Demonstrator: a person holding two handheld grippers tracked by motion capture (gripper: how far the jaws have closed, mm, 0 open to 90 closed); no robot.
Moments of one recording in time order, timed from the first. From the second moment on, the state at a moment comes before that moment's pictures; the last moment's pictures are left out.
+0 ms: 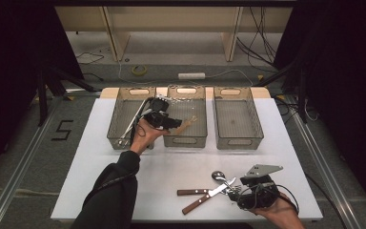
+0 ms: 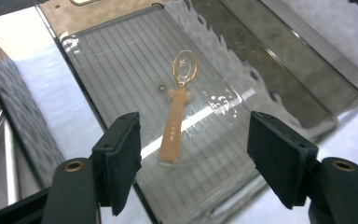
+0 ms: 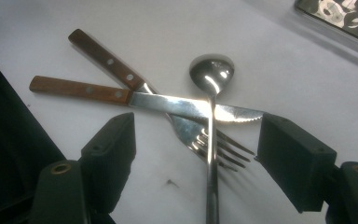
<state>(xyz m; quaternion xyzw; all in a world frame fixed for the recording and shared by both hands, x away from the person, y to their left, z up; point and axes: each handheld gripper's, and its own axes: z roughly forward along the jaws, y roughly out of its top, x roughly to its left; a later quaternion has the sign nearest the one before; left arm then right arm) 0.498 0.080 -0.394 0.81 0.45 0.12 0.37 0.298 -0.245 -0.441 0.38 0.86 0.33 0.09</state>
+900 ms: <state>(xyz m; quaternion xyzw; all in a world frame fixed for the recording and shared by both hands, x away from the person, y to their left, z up) 0.413 0.145 -0.393 0.80 0.40 0.12 0.43 0.298 -0.246 -0.446 0.40 0.87 0.29 0.08</state>
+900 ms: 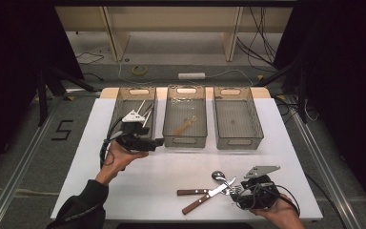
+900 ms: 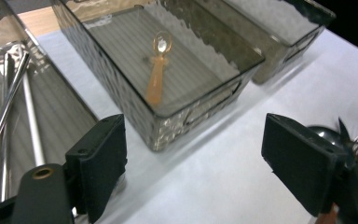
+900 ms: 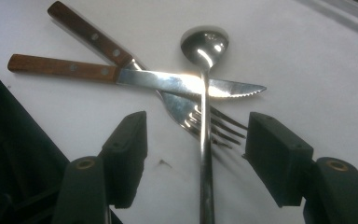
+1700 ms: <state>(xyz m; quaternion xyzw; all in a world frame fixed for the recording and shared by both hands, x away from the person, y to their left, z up) 0.348 0.168 -0.420 0.78 0.40 0.13 0.46 0.299 -0.246 -0.453 0.40 0.88 0.25 0.07</state>
